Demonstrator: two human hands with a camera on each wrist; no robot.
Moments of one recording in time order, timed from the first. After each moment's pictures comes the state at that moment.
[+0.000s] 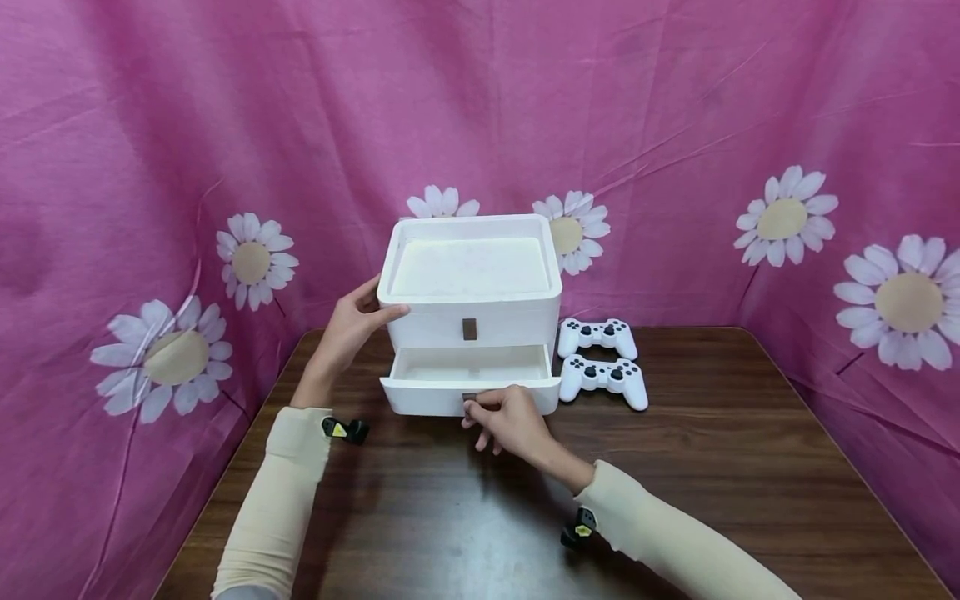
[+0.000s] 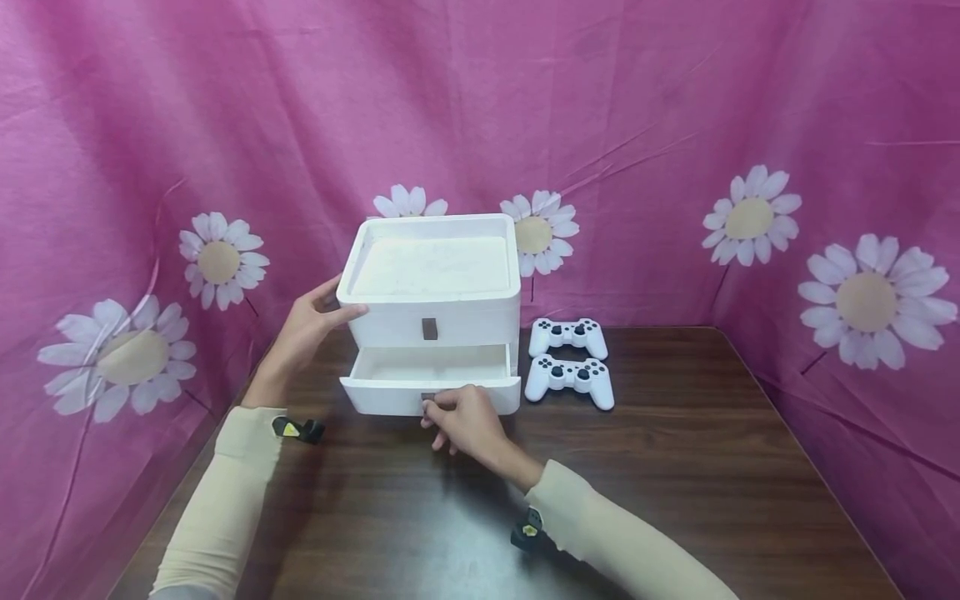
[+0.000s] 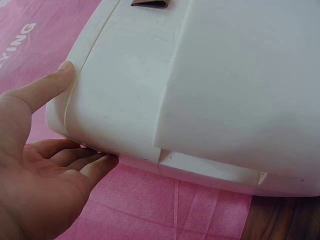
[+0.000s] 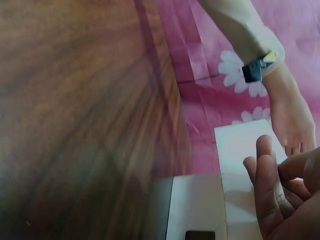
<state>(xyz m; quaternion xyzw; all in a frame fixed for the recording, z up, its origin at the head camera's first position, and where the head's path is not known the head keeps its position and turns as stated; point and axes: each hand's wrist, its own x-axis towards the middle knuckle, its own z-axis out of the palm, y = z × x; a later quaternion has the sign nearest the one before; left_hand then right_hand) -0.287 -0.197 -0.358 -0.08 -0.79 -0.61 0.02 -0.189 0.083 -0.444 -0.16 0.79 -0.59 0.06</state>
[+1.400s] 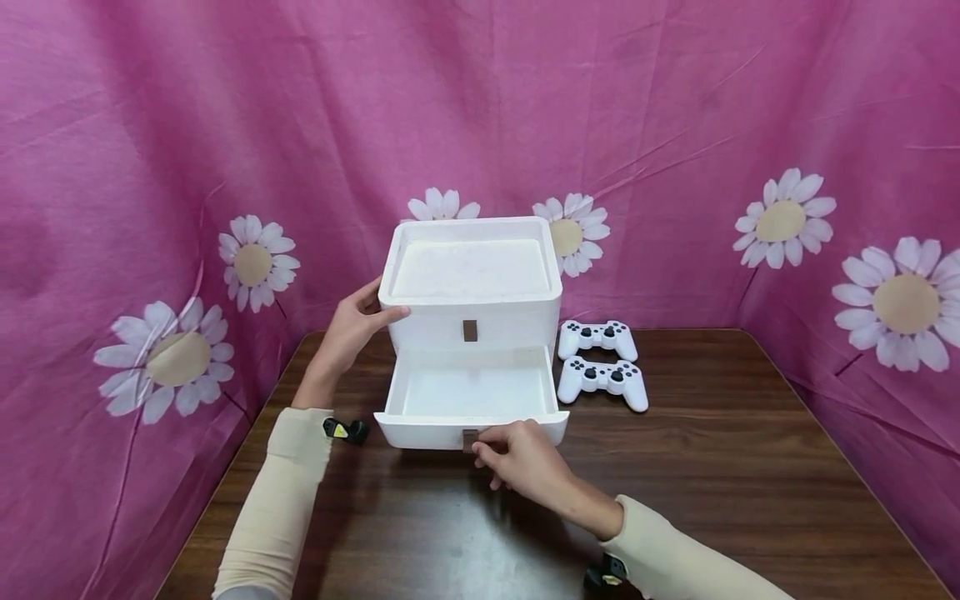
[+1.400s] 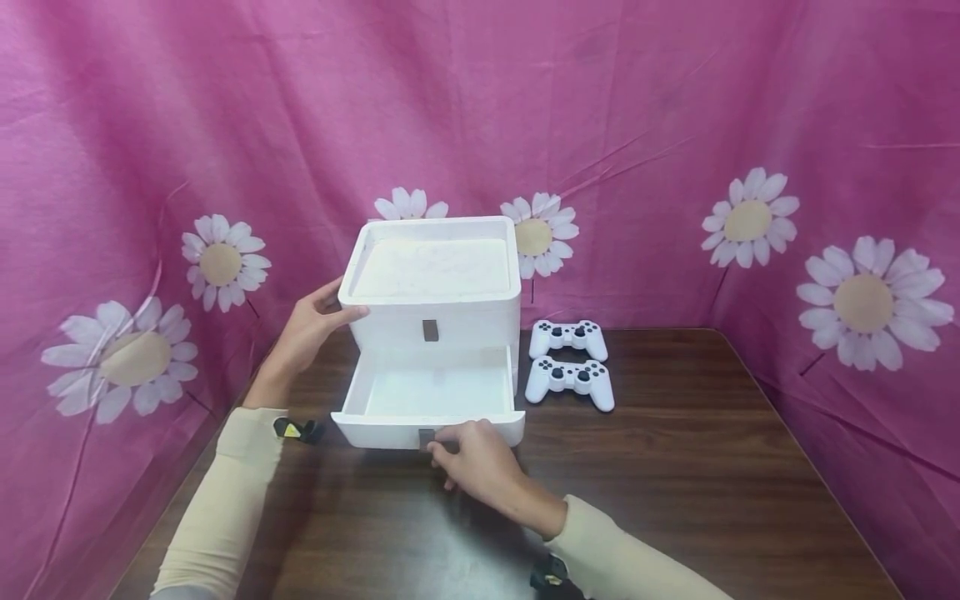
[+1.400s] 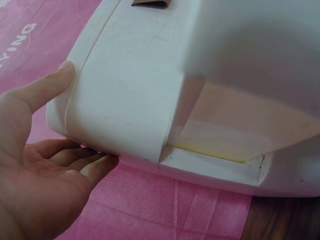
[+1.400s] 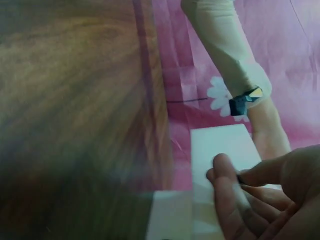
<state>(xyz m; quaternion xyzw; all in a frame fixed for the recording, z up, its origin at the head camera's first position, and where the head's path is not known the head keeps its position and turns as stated) -0.289 -0.197 -0.360 -0.08 -0.79 -0.60 0.02 -0.141 0.098 -0.435 -0.22 0.86 -0.47 0.04</state>
